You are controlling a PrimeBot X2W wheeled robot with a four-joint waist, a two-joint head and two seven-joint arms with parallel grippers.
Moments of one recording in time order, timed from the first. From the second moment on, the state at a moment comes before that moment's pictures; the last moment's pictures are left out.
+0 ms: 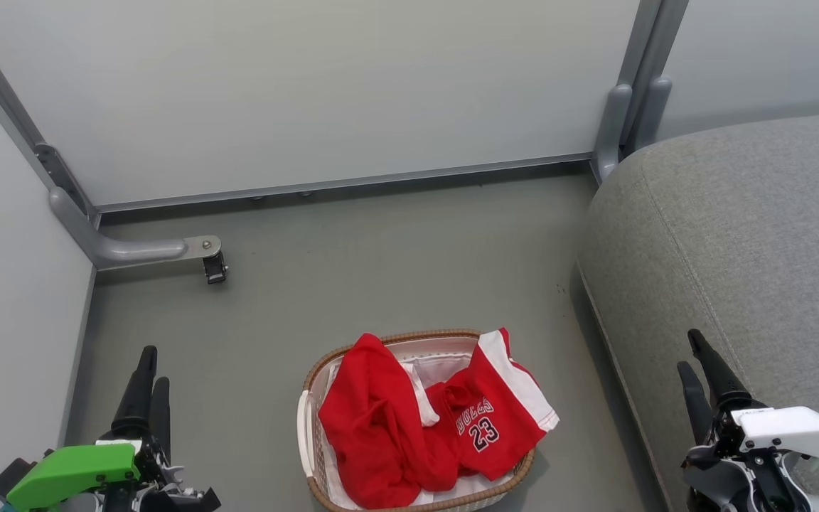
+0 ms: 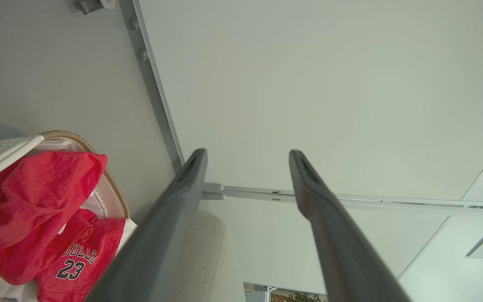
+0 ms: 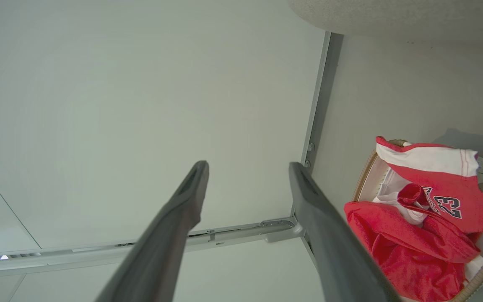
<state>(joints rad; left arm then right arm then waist) -0.07 0.04 0.11 0.29 -1.61 -0.12 0.10 -0.09 -0.03 -0.10 0.28 1.60 0.13 0.10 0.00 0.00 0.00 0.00</state>
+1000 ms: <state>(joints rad) -0.09 0.11 0.02 0.30 -1.17 -0.12 -0.03 -0.17 -0.07 -0.01 0.30 1.14 0.13 -0.03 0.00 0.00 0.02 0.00</state>
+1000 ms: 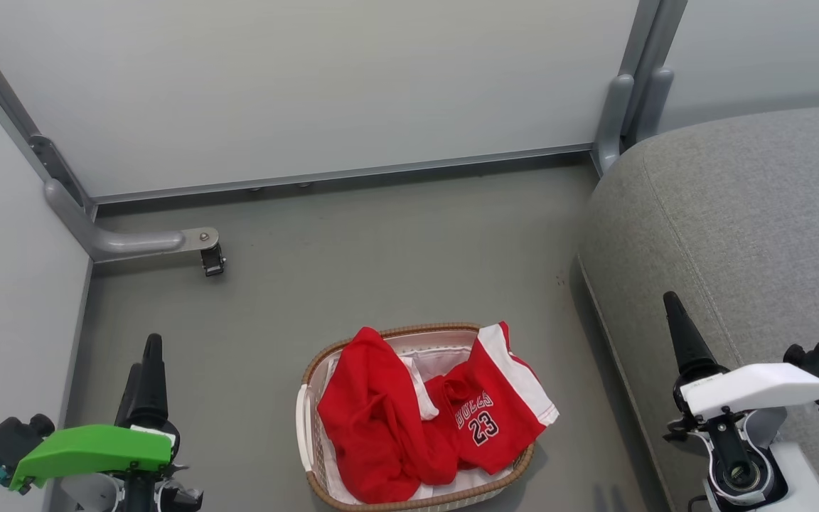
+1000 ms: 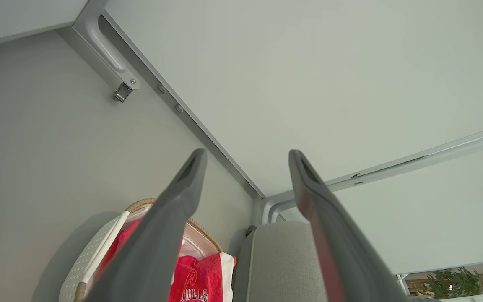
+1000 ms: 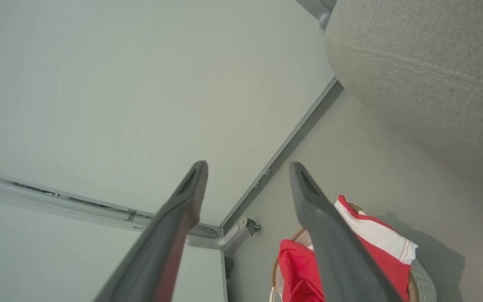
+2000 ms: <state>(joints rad) -0.12 0.17 -0.09 0.37 -0.66 -0.12 -0.12 -0.26 -0.10 0.11 0.37 0.61 0.13 -0.12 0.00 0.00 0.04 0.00</state>
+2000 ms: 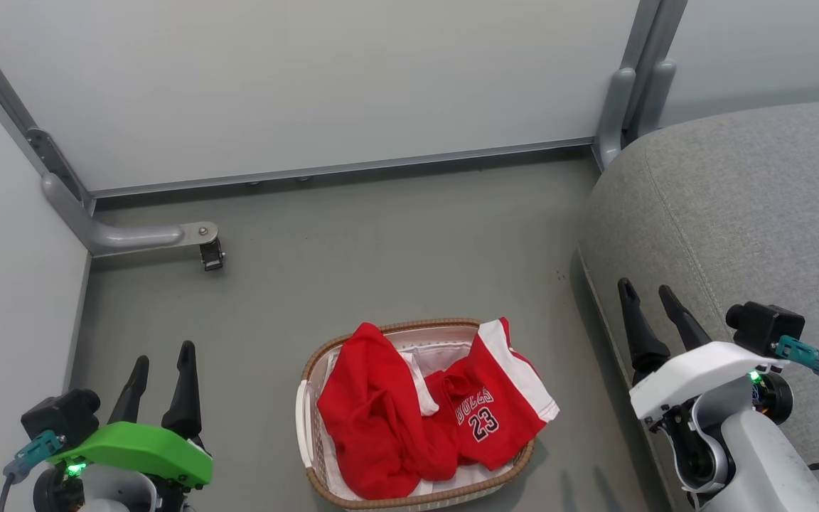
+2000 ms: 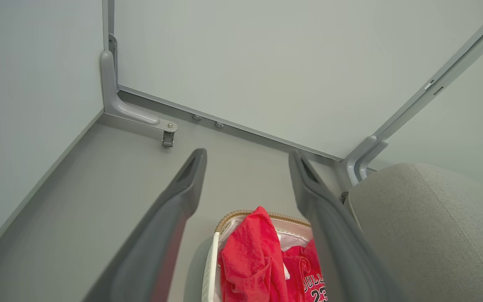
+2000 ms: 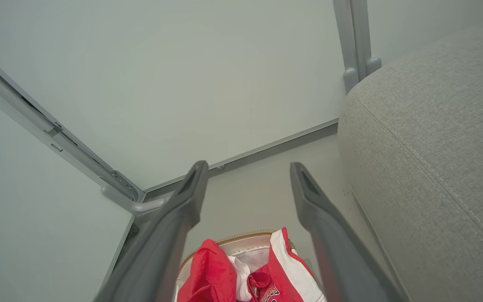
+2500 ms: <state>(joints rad) -0.12 0.18 -0.09 0.40 -0.49 -0.13 -0.16 -0.28 -0.10 0.12 0.40 0.43 0.13 -0.16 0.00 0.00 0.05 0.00</state>
